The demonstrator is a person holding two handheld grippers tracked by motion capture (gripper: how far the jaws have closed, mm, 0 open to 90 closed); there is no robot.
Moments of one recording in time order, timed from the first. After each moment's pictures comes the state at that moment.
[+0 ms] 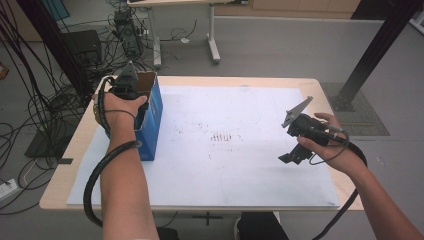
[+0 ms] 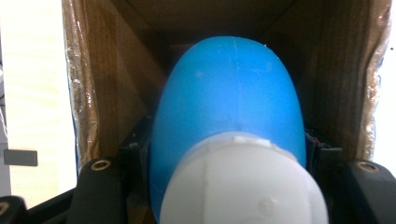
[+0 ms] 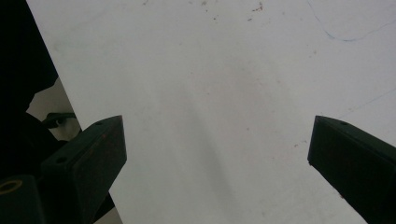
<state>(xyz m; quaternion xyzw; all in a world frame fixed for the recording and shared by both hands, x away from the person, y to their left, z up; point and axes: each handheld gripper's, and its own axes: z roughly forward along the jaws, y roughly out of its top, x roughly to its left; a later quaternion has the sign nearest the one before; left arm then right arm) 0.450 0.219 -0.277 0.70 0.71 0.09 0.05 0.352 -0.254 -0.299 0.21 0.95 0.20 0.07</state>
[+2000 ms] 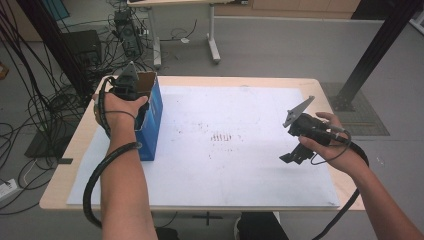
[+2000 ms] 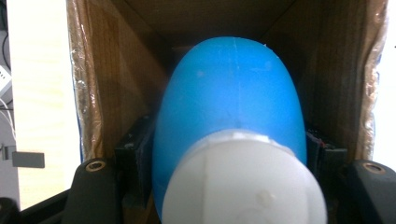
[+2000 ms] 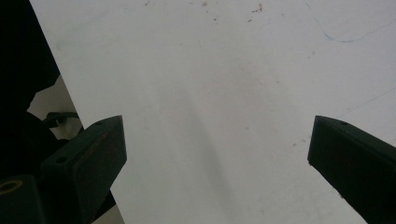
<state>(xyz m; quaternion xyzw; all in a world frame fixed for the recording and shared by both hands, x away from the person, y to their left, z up) 0.449 0.216 -0.275 0.70 0.70 0.10 0.04 0.351 -0.255 -0.296 0.21 0.96 0.20 0.07</state>
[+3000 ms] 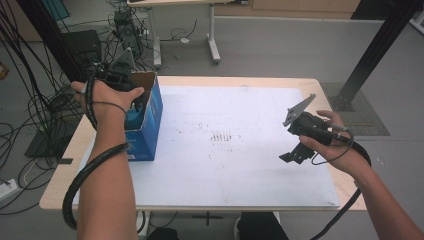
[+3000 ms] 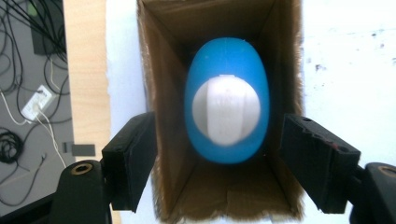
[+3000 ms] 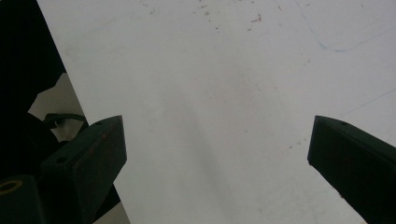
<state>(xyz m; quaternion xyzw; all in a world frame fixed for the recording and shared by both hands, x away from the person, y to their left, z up) 0.421 0.207 -0.211 0.73 0.67 0.14 0.04 0.344 -0.252 -0.284 0.21 0.95 0.20 0.08</state>
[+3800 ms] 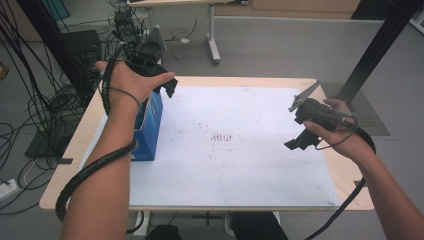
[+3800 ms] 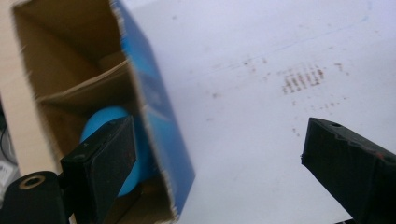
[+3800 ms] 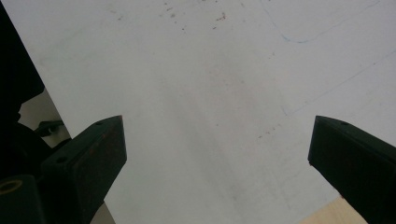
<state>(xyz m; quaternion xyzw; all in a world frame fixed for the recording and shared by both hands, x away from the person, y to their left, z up) 0.423 0.120 -0.173 0.81 0.56 0.12 0.12 0.370 -0.267 -0.267 0.24 0.95 0.19 0.08</state>
